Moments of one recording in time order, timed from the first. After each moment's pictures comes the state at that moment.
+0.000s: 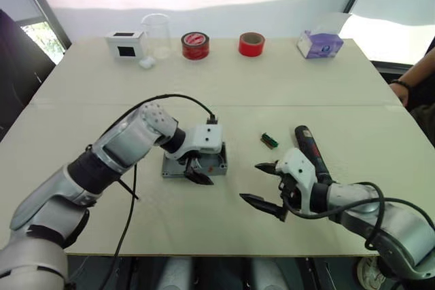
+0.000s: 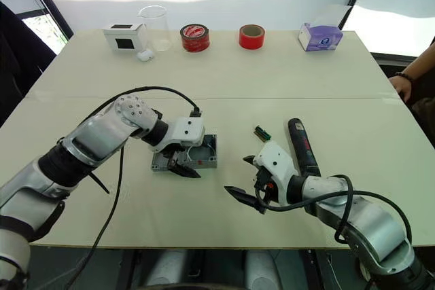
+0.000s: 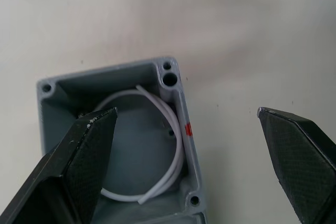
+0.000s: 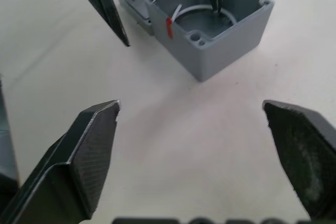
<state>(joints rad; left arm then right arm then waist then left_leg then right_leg) -0.90 0.71 -0.65 -0.10 -0.14 0.64 -1.30 -0.04 -0.77 0.07 -0.74 0.63 0.82 0.53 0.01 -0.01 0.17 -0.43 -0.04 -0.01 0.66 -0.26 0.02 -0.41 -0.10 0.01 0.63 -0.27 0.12</state>
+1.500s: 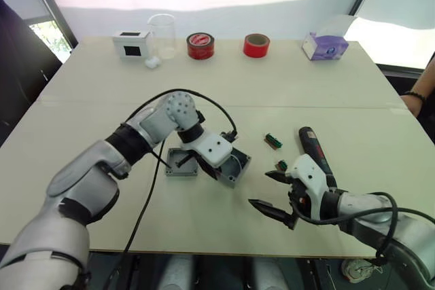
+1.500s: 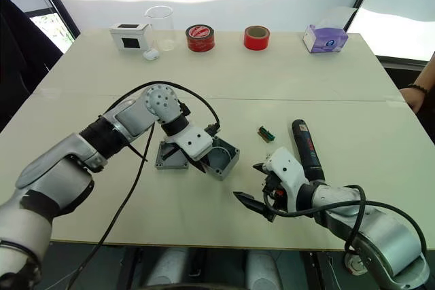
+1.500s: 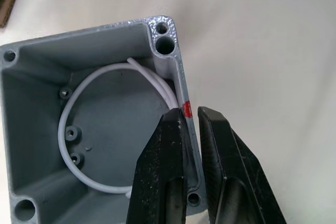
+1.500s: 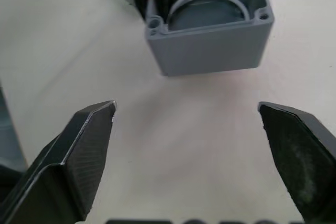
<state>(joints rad) -1.19 0.47 -0.88 0.64 -0.09 -0.37 -1.61 0.08 -0.75 -0.04 -0.82 0.67 0.91 0.48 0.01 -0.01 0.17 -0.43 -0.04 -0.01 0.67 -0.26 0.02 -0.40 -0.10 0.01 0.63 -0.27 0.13</state>
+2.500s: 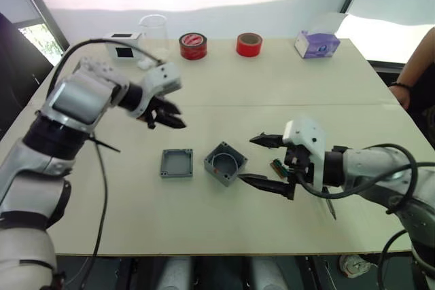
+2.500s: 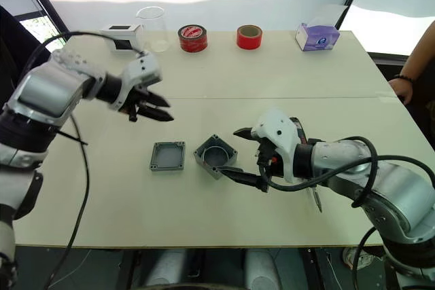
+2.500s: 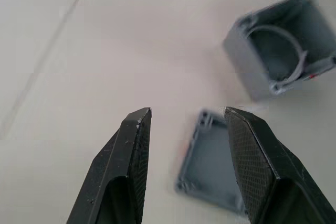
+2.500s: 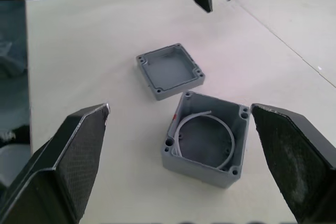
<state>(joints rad) -1.03 0.88 -0.45 -0.02 -0.20 1.25 -1.15 -0.42 -0.85 -0.01 -0.78 0.89 1.03 0.61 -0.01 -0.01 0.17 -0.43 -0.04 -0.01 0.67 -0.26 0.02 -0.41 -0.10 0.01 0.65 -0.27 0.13</state>
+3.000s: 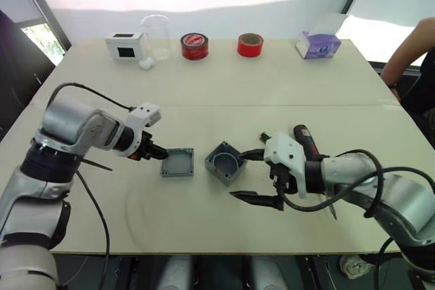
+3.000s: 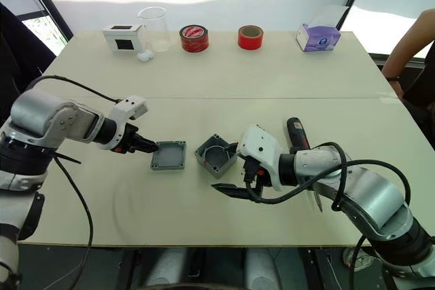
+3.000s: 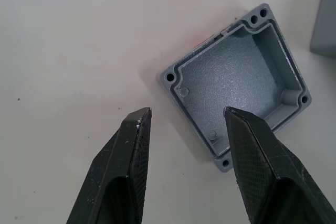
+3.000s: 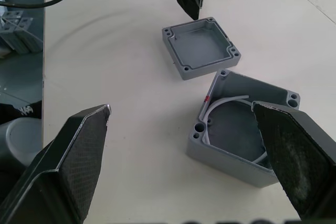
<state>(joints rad) -0.87 0.82 -0.26 0.01 -0.76 1.61 -0.47 -0.34 -0.84 0.16 -0.72 0.68 0.87 0.70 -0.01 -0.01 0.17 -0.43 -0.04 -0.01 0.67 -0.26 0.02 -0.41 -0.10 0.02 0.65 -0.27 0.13</state>
